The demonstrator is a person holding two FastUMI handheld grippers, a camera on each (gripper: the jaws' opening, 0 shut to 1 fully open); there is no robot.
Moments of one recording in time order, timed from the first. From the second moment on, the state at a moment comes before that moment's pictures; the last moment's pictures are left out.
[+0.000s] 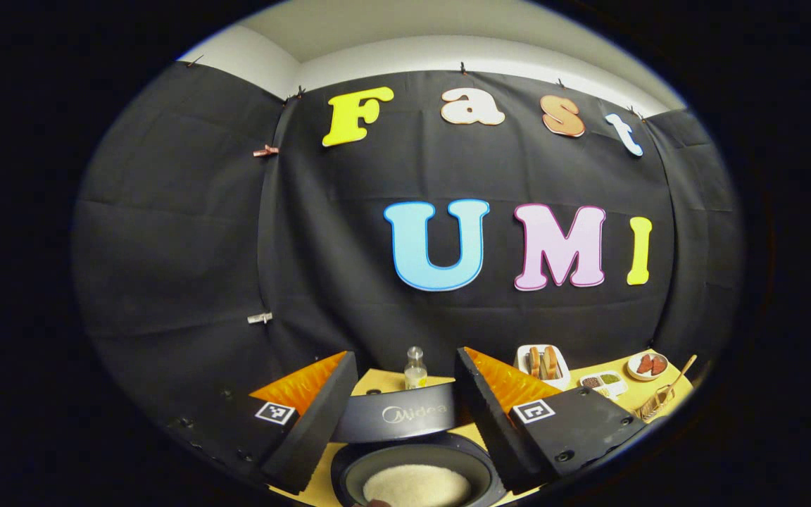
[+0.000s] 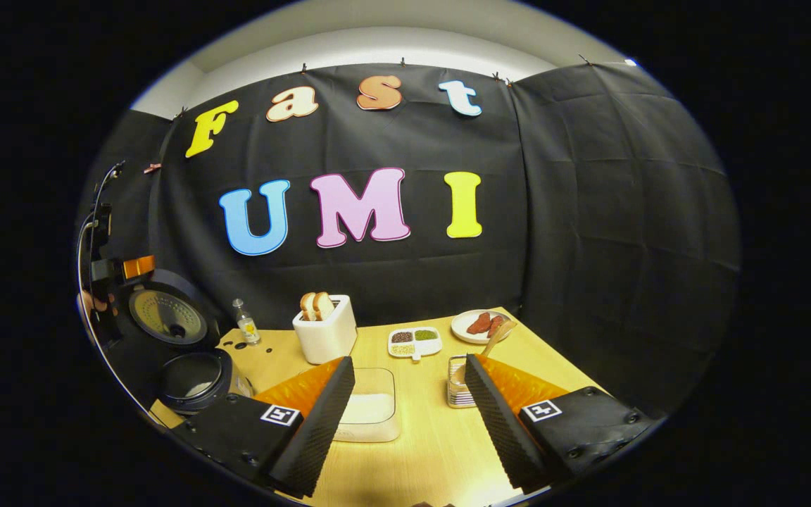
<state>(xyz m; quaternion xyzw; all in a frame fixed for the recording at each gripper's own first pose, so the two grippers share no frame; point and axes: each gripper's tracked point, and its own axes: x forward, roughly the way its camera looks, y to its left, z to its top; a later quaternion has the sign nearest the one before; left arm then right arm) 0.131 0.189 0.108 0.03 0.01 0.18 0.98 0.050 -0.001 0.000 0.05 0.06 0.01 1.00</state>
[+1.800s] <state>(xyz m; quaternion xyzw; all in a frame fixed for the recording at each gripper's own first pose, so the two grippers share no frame) 0.058 0.129 -0.096 -0.02 0.21 0.22 0.95 0.067 -0.030 -0.086 0.04 0.16 0.12 0.98</state>
